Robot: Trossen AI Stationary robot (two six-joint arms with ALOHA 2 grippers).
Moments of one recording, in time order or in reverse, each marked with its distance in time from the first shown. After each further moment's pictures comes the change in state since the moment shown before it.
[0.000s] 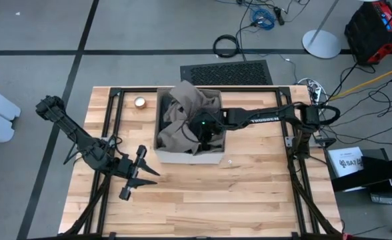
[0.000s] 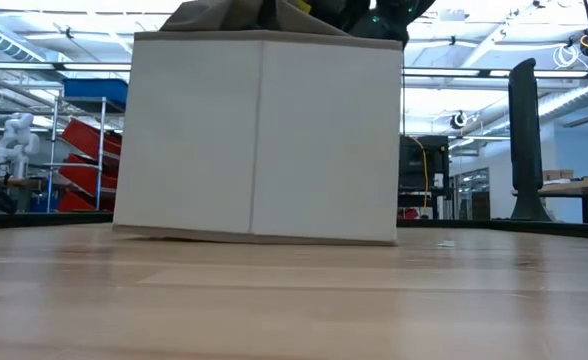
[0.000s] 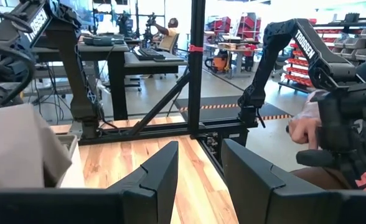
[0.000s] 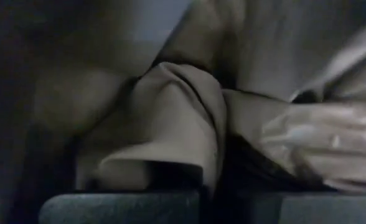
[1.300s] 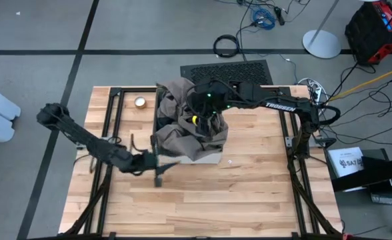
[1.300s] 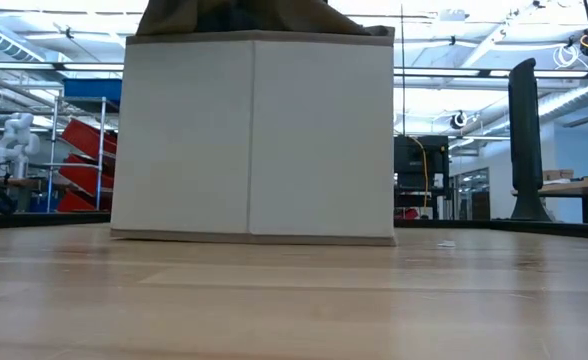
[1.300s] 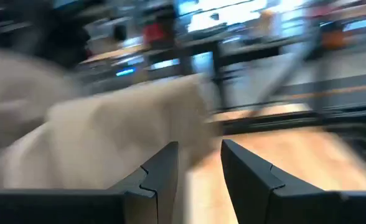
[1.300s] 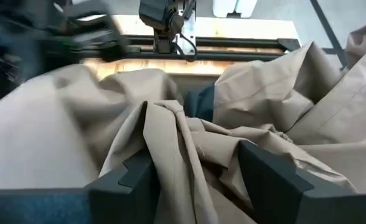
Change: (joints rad) left arm 0.201 0.256 0.009 0.260 -0.206 0.224; right arm -0.012 -0.044 0.669 -0.417 -0.021 -0.061
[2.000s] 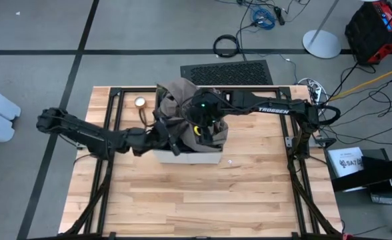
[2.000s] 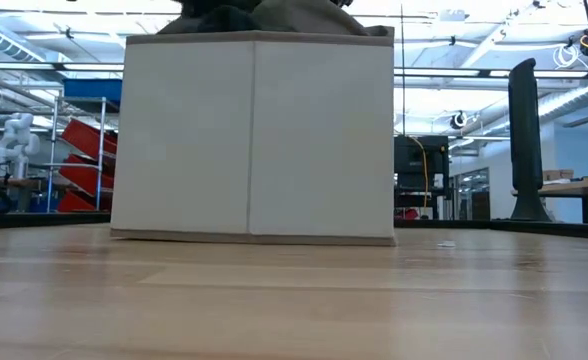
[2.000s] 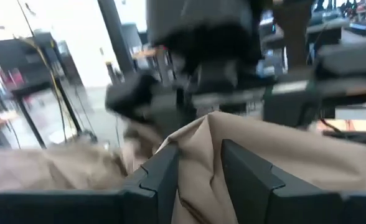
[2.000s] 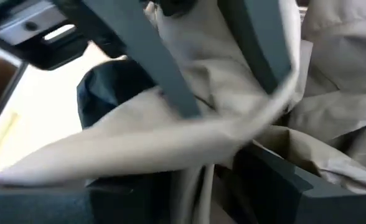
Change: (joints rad) left arm 0.315 0.072 0.096 0.004 -0.064 0.041; right arm 0.003 0.000 -0.189 0.047 -0.134 -0.082
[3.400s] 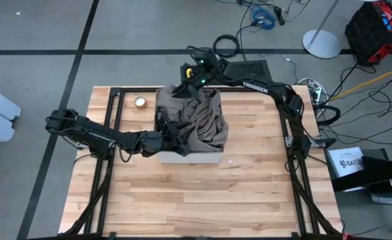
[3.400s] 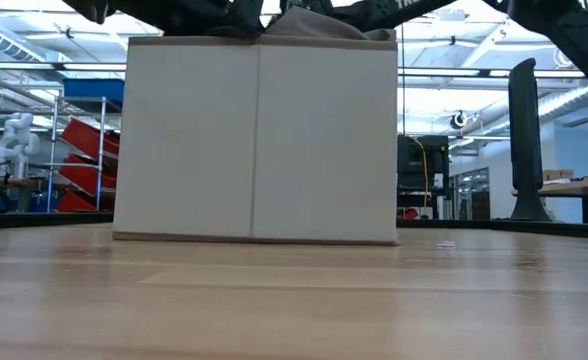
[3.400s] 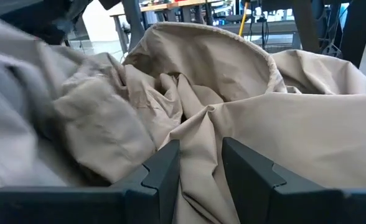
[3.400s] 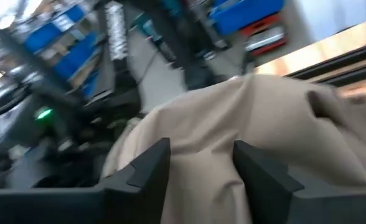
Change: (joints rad) left arm 0.042 0.154 0.021 -0.081 -0.030 -0.231; right arm -0.371 0.236 0.112 0.547 -0.660 0.510
